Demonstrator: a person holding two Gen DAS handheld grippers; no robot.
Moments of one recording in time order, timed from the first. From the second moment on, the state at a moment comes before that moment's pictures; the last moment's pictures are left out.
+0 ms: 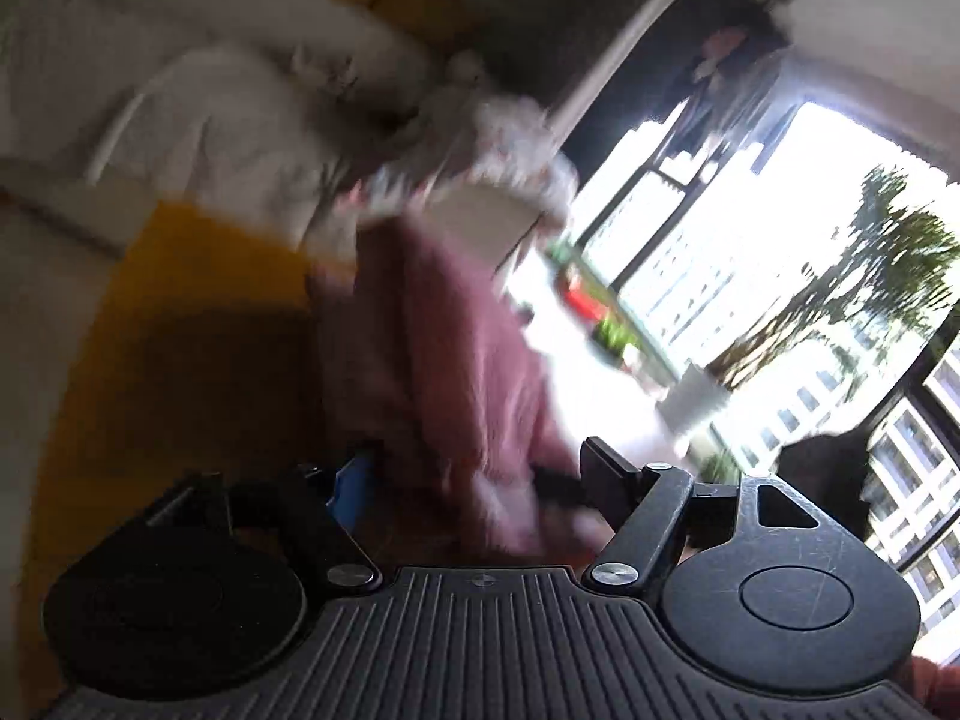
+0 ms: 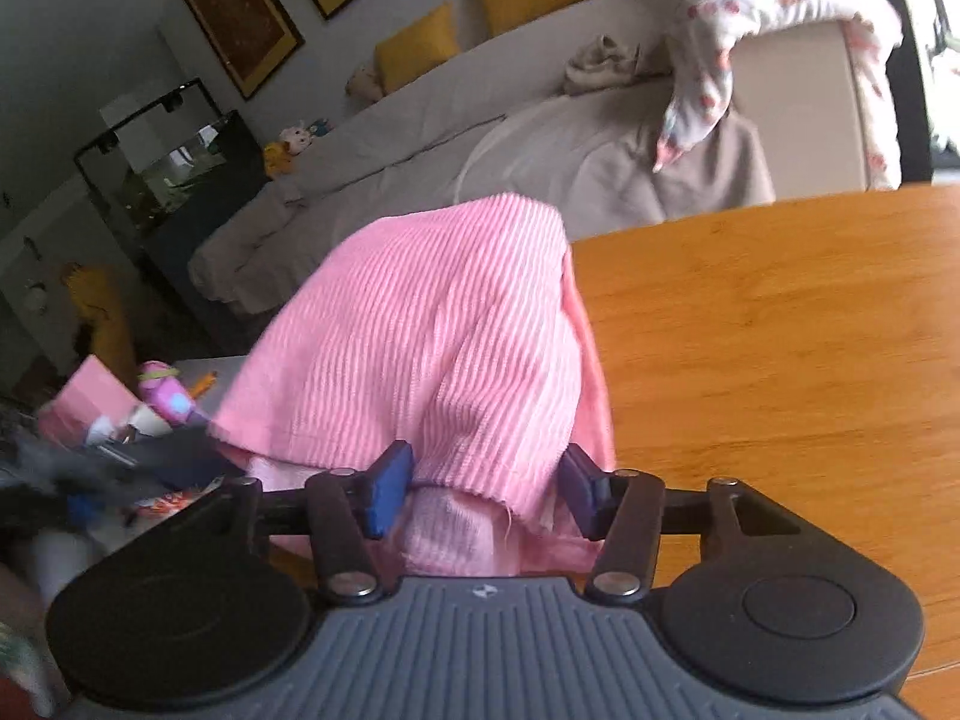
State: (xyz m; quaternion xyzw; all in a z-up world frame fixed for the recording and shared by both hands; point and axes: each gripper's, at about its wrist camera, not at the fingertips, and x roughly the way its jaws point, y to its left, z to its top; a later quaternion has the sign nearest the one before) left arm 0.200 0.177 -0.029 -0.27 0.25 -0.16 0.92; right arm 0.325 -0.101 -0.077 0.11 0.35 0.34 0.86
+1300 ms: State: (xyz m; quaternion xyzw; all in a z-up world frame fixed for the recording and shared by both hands) left arm 0.232 0.189 -0.067 -0.21 0.31 -0.10 0.92; right arm 0.372 0.011 -0.045 -0.06 0.30 0.35 0.89
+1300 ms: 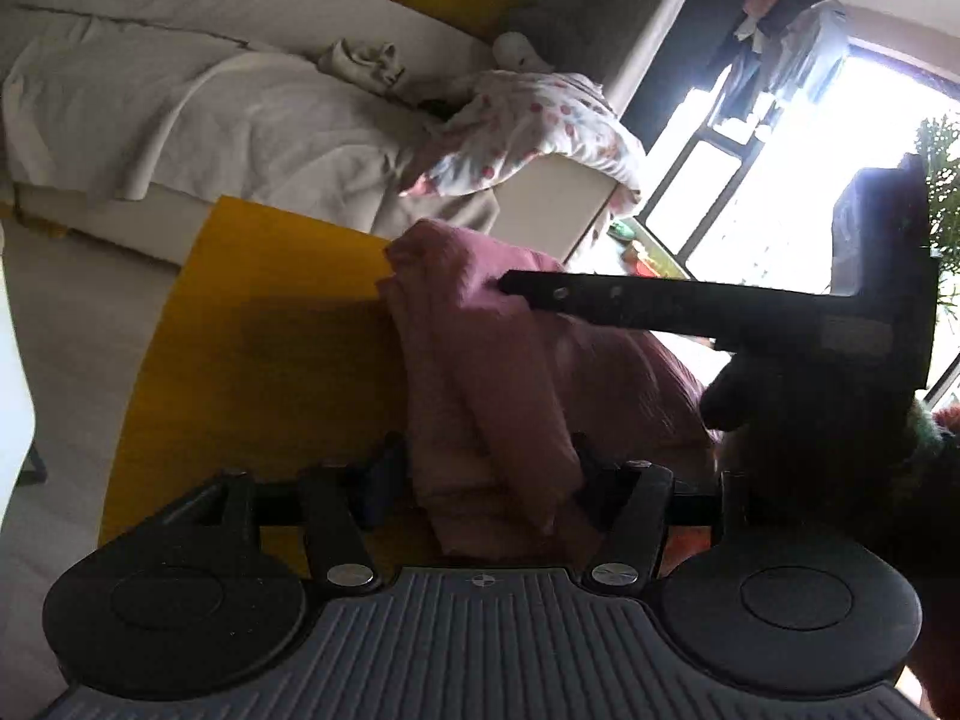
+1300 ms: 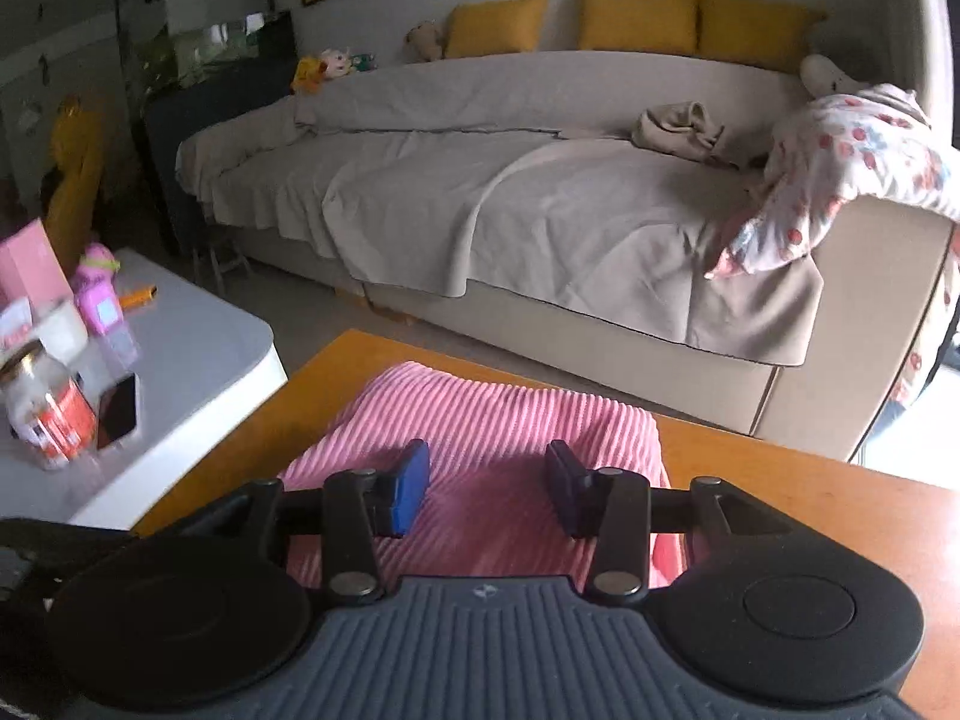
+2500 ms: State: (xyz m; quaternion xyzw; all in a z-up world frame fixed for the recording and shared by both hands) left arm 0.084 0.050 -0.050 -0.11 0.26 0.09 0.96; right arm 0.159 -0.155 -0.085 -0.02 0.22 0.23 0.95
